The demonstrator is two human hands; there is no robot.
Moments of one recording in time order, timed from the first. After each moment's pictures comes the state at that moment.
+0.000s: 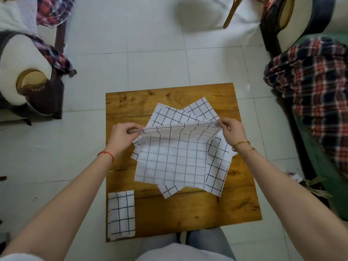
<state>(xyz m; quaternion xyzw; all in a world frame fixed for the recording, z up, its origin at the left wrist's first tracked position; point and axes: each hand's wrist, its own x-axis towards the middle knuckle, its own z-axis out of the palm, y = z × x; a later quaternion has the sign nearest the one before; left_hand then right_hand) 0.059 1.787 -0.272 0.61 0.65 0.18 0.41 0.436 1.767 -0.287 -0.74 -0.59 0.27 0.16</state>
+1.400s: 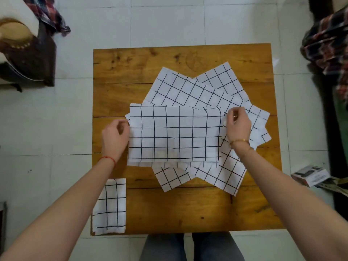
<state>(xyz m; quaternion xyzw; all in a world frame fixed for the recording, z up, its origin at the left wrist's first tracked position) 0.042 1.730 -0.433 0.53 0.78 0.17 0.29 0.397 1.749 -0.432 -0.81 -0.43 0.30 0.27</state>
